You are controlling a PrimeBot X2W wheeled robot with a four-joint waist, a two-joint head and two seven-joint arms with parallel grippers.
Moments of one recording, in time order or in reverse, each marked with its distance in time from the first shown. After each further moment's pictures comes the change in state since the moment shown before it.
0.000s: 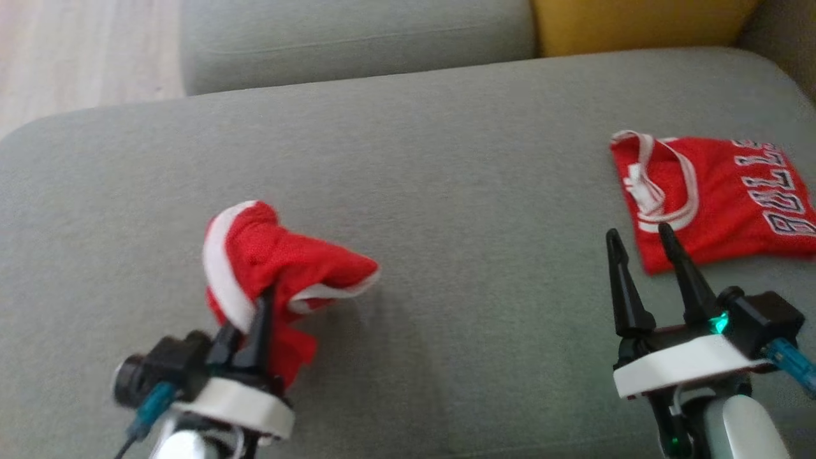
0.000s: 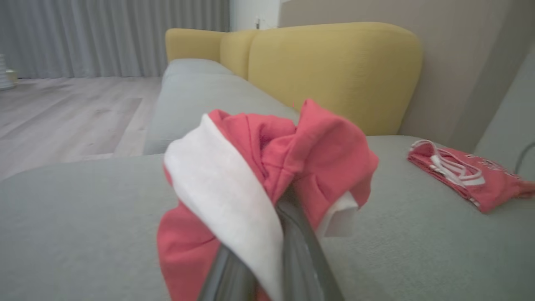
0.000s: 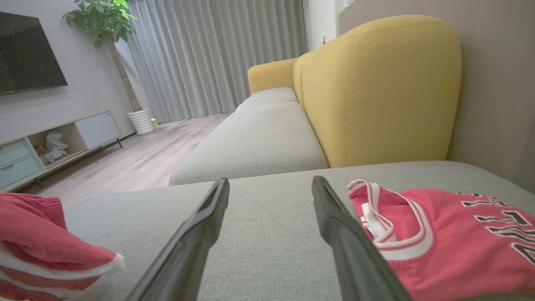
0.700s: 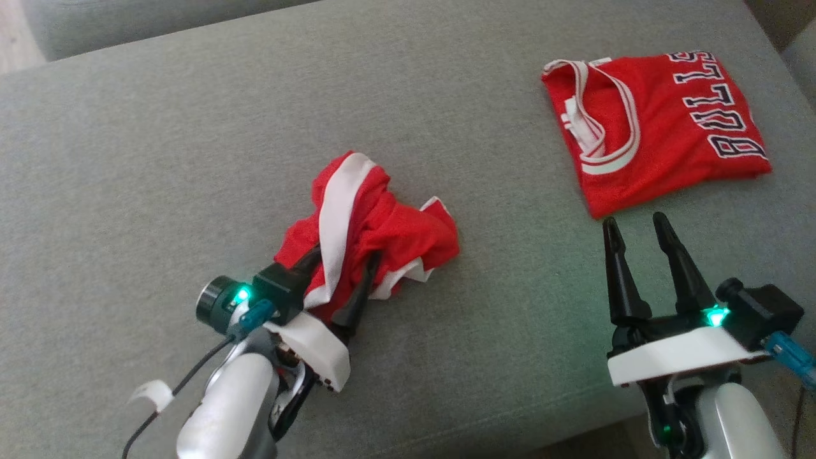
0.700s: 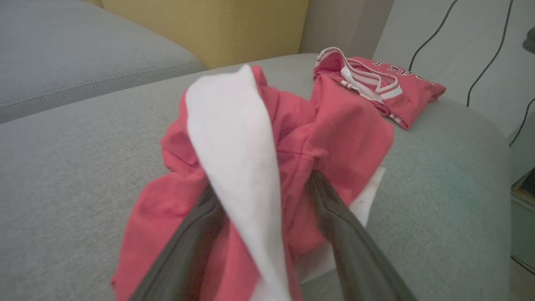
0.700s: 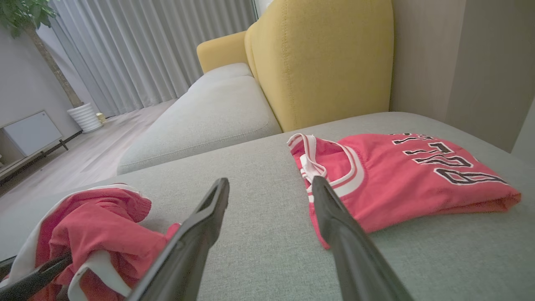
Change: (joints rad) left arm -0.343 0.030 -0.303 0.362 -0.025 -0.022 0.002; right arm -0.042 0.001 0.020 0.052 0.061 0.000 -0.054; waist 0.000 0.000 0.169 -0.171
